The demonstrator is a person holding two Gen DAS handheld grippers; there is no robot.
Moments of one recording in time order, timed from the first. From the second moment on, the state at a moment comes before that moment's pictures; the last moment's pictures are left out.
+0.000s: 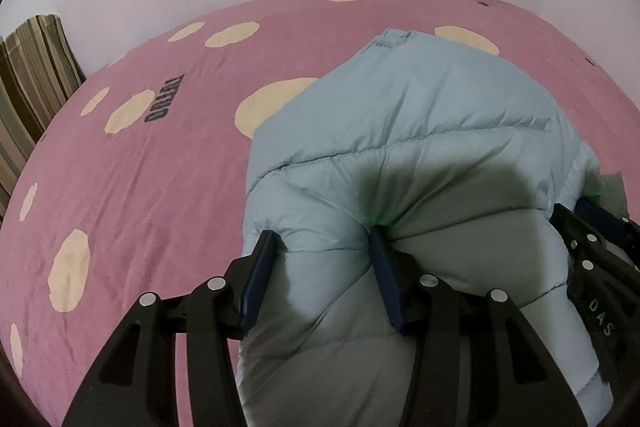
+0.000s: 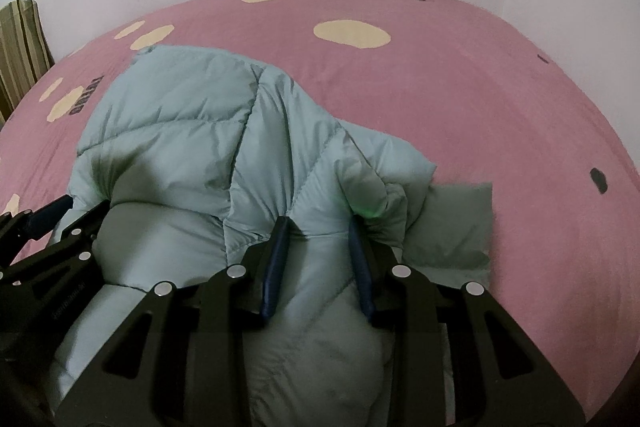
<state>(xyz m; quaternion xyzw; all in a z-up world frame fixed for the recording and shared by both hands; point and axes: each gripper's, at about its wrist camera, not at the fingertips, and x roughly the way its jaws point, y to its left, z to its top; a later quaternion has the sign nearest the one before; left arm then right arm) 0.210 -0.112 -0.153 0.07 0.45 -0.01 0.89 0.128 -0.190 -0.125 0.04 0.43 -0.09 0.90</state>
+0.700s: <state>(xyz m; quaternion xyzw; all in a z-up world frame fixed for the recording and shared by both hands) 0.117 -0.079 -0.070 0.04 0.39 -0.04 0.92 0.029 -0.172 -0.035 0.07 0.37 -0.10 0.92</state>
